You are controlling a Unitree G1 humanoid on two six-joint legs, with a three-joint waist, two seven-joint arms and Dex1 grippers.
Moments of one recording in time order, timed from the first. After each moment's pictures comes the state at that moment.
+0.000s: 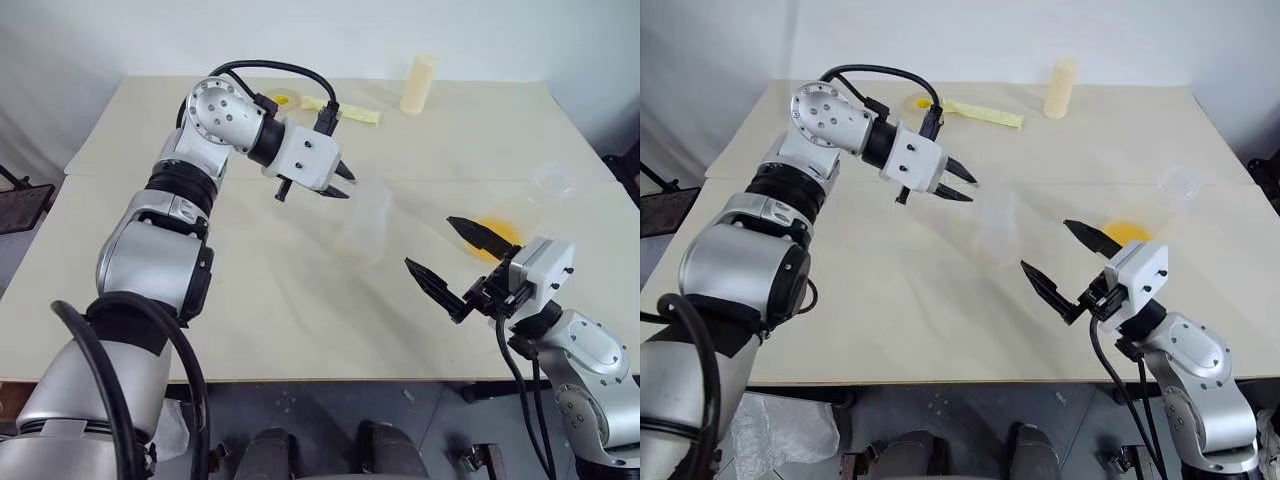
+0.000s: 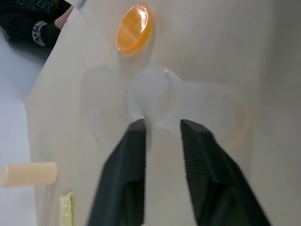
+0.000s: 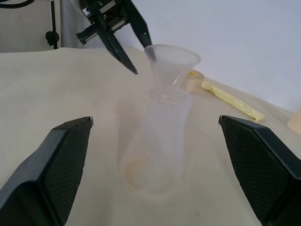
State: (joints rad) left arm -1.56 0.35 -0.20 1.30 0.20 -0.85 -1.34; right arm -0.01 -0.54 -0.20 -0.57 0.51 0.20 0.62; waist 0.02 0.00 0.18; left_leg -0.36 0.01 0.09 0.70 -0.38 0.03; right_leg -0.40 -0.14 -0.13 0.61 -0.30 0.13
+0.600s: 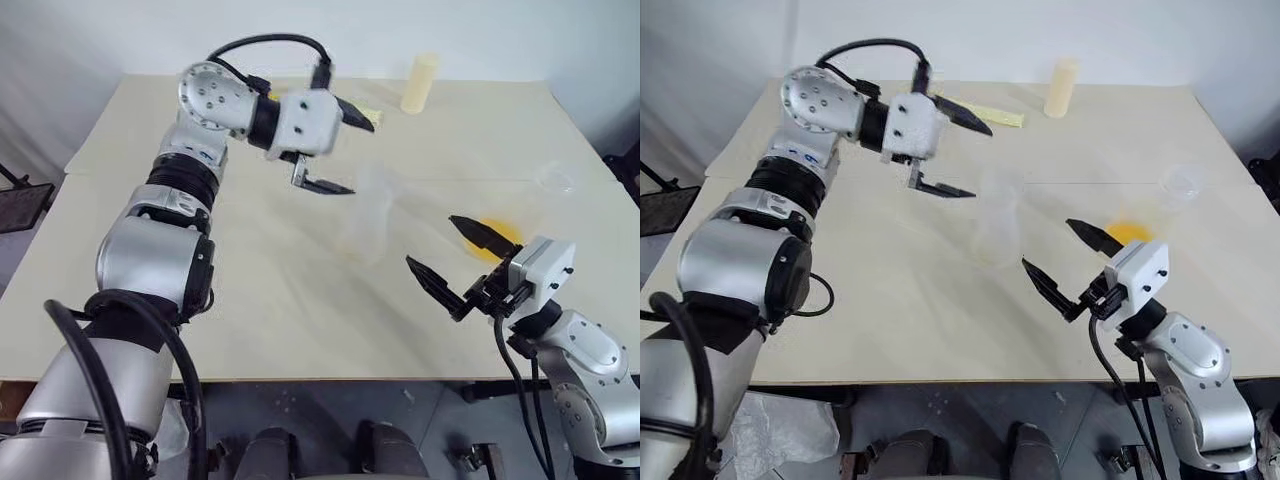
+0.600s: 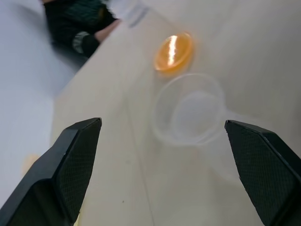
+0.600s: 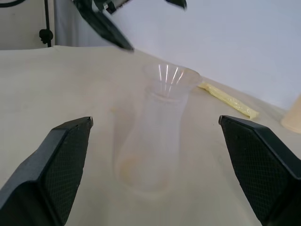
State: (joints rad) left arm -1.55 0.39 -0.02 1.28 0.06 -0.66 -1.34; right arm 0.02 -0.52 -0.21 -0.56 0.48 0.18 0.61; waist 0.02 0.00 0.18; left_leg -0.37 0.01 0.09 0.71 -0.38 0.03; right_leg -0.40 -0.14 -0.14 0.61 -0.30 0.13
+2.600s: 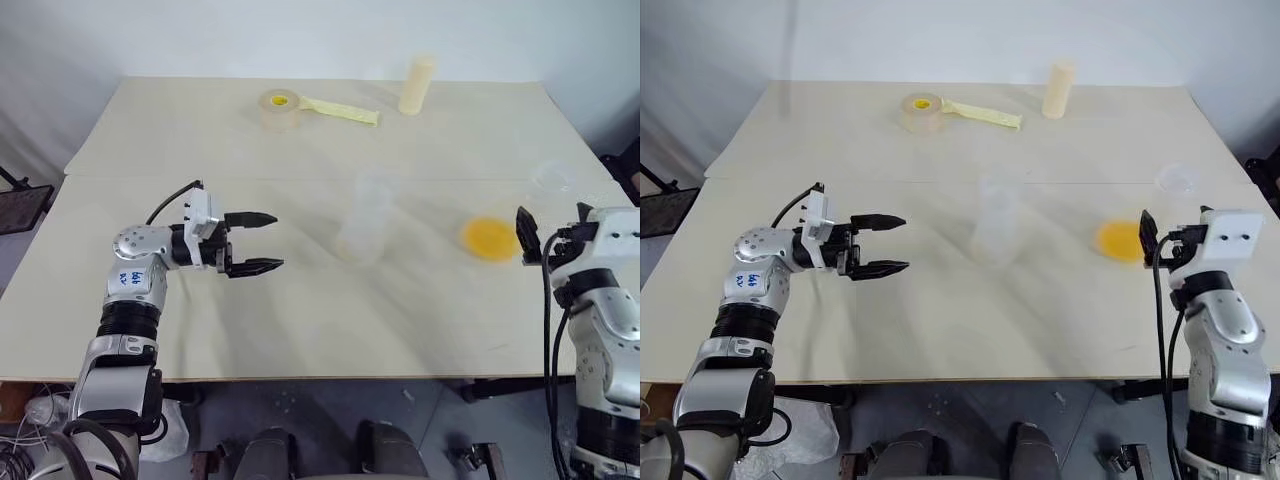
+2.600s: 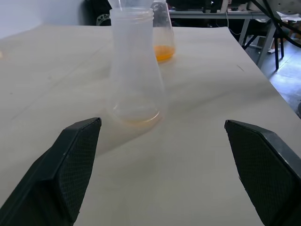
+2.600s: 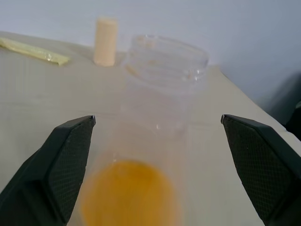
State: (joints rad) left arm -0.76 0.51 0.09 0.61 -0.32 -0.07 -1.39; right arm -0.27 -0.49 -0.41 -0.11 0.31 0.24 0.23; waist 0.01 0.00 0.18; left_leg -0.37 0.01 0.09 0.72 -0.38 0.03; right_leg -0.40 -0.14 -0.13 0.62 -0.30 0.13
